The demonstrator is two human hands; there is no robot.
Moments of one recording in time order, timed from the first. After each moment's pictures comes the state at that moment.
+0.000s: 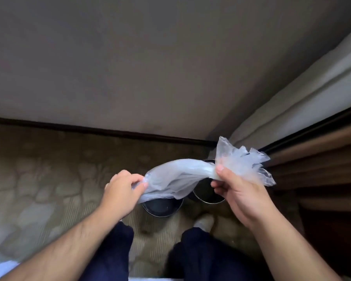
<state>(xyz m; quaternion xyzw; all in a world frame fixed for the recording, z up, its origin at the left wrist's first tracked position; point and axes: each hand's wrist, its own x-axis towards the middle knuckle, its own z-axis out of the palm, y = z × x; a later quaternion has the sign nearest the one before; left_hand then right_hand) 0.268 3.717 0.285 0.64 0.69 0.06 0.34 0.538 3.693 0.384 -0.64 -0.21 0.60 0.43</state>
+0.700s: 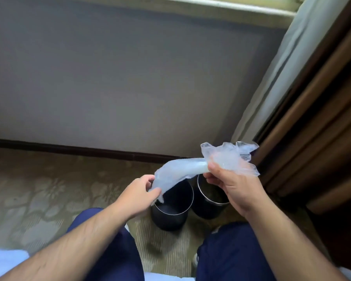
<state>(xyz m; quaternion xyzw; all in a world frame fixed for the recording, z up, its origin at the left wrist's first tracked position) 0.236 3.541 0.275 0.65 0.64 0.14 0.38 0.484 3.503 0.352 -0.56 -0.44 0.50 0.50</state>
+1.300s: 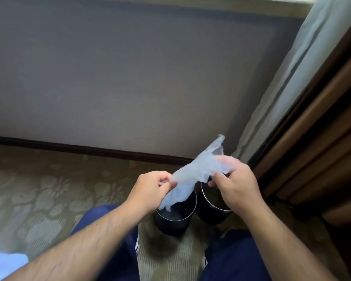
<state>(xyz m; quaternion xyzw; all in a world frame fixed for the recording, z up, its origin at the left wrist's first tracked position) 0.283 3.571 0.282 0.66 0.59 0.28 0.37 0.499 3.545 0.330 -0.60 -0.59 0.33 0.42</state>
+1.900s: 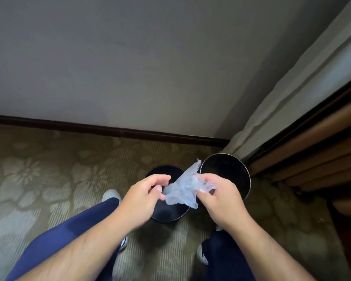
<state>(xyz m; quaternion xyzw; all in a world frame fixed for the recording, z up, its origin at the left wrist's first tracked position) 0.299 3.652 0.166 0.59 0.58 0.22 0.52 0.512 3.632 0.200 -0.67 -0.60 0.37 0.24</state>
